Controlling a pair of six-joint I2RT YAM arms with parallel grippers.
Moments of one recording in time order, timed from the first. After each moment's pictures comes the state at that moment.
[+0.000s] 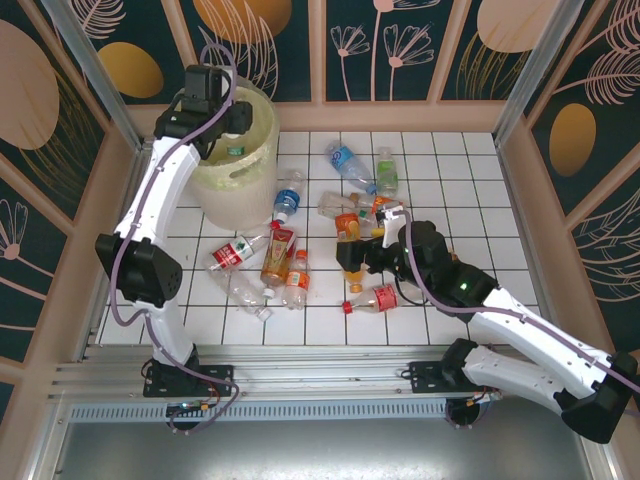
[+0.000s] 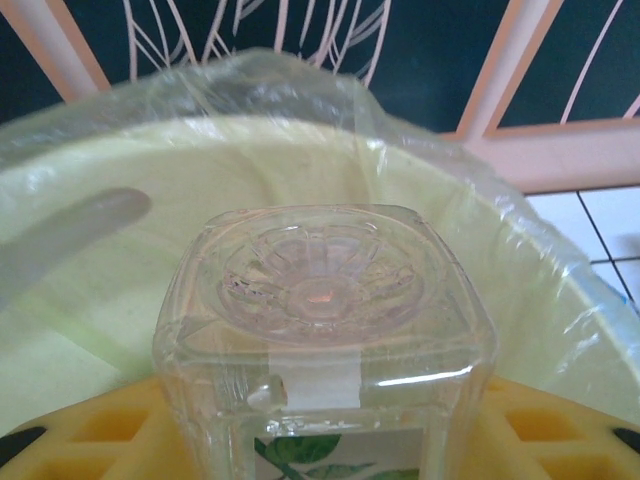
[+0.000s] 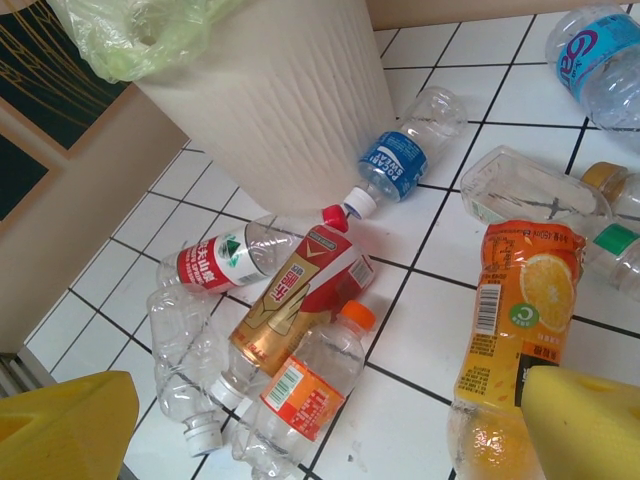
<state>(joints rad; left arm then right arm) -0.24 1.89 2.05 -0.76 -0.08 -0.11 0.85 0.88 0.81 -0.34 0.05 0.47</state>
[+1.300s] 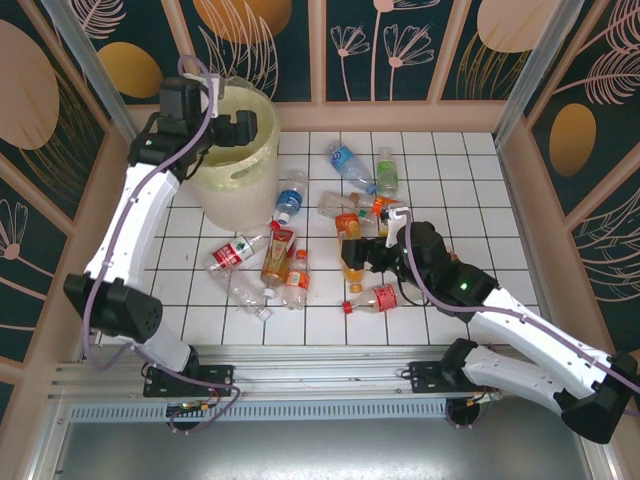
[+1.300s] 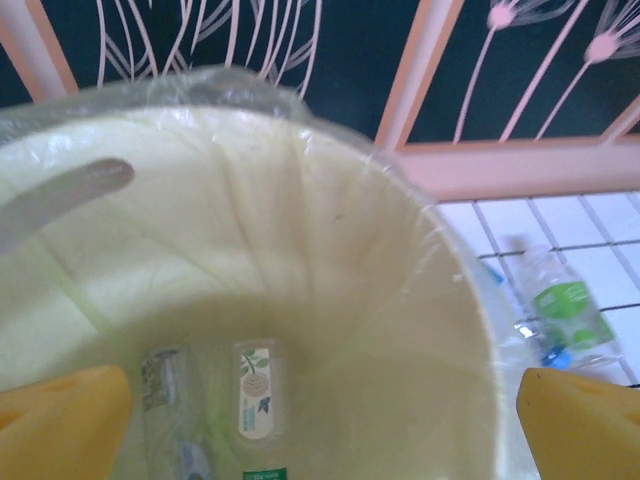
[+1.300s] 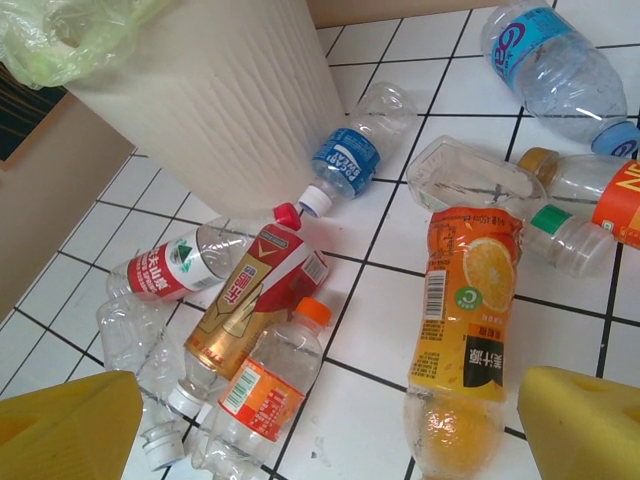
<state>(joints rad) -0.23 1.59 1.80 -0.68 0.07 -0.17 0.85 0.88 0.81 -0.39 0.14 0.49</state>
